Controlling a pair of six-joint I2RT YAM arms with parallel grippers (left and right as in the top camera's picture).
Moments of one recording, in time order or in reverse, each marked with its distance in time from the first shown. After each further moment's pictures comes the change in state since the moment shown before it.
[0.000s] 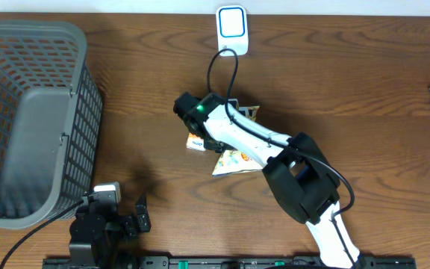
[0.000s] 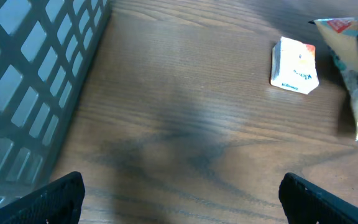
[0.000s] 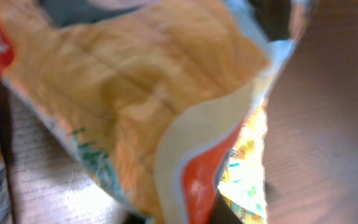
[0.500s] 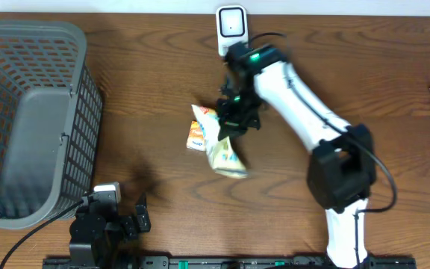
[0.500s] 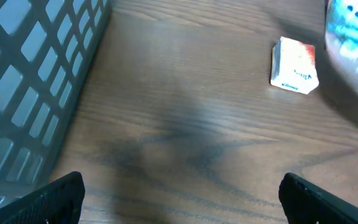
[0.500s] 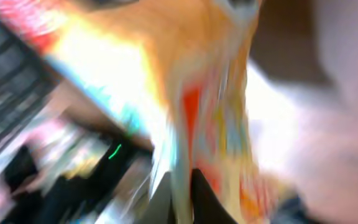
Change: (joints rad) left arm 0.000 0.000 0.000 0.000 0.000 0.000; right arm -0.300 -0.099 0.171 -0.298 -1.012 -0.492
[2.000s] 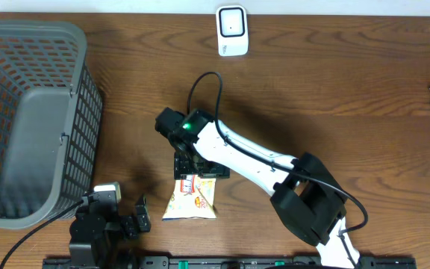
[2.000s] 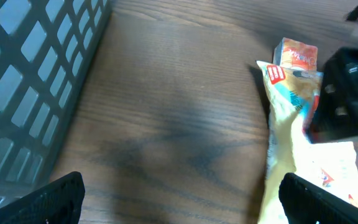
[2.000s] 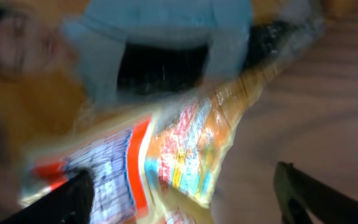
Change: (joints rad) left arm 0.000 0.000 0.000 0.000 0.000 0.000; right arm 0.439 -0.021 -0.221 0.294 0.568 0.513
